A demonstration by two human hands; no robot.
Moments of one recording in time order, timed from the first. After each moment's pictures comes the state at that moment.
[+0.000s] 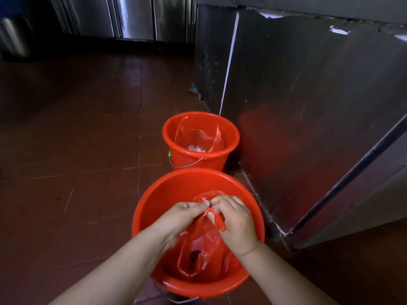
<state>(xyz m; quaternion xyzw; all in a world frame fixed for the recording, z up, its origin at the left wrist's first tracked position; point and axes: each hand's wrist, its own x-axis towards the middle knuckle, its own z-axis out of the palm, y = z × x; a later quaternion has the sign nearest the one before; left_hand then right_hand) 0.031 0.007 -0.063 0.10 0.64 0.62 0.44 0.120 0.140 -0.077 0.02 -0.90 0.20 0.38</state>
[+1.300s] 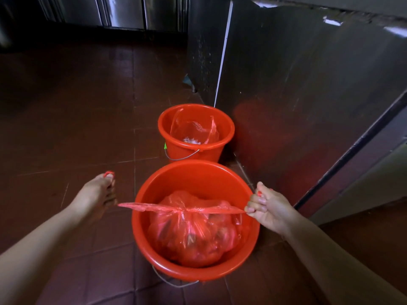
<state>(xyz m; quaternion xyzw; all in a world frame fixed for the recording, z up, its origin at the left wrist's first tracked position) -0.064 -0.105 -0.063 -0.08 0.72 0.66 0.20 0.147 0.198 -0.041 -0.38 -0.36 0.84 0.11</state>
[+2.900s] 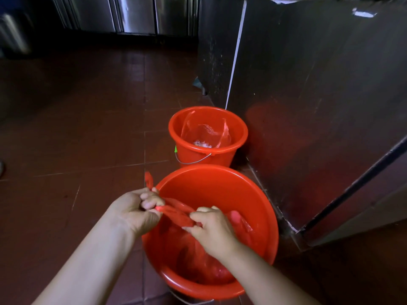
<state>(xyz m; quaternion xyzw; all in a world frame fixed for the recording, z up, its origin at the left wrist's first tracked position) -0.015 -0.062 -0.016 -0.34 0.26 0.83 0.36 0.090 0.084 -0.089 -0.03 -0.95 0.29 0.11</state>
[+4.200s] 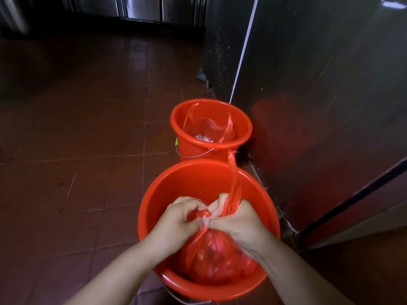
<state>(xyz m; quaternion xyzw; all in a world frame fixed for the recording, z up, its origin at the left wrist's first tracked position) 0.025 -0.030 -0.085 0.37 0.78 0.48 0.14 0.107 0.107 -0.059 -0.15 -0.69 0.71 0.06</state>
